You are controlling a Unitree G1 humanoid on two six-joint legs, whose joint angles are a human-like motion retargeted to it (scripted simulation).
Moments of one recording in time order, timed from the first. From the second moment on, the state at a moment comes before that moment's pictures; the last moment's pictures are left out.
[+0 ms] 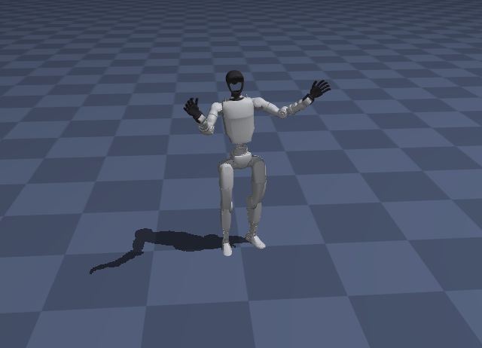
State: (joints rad) left arm -0.62 0.98 0.65 0.67 0.17 -0.12 0.45; right arm -0.77 -0.56 -0.33 0.27 -0.36 -0.03 -0.43; waist -0.12 0.06 -0.27; left_leg -0.05 0.01 0.32 0.01 -0.09 -0.03; right_leg -0.08 -0.06 -0.20 0.01 -0.07 0.07
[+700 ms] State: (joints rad) left arm -0.72 0.99 0.57 0.45 0.51 -0.01 0.66; right arm -0.86 -0.63 -0.31 0.15 -0.58 -0.03 -0.68; waist -0.11 0.06 -0.34; left_leg -0.09 0.01 0.32 0.01 -0.10 -0.03; right_leg -0.12 -0.06 -0.20 0.01 -0.07 0.08
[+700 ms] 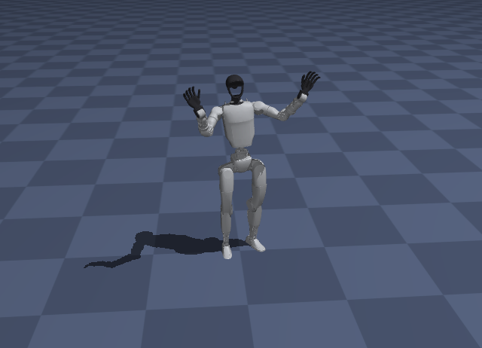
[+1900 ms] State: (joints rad) left arm -0.70 0.76 0.60 0.34 0.03 -0.18 0.73; right arm -0.81 -0.49 -0.36 0.05 -0.50 -0.08 -0.61; waist -0.11 0.07 -0.30; left_leg -0.06 0.00 0.31 0.01 -0.09 -0.02; right_leg -0.08 -0.06 -0.21 0.01 -0.07 0.07
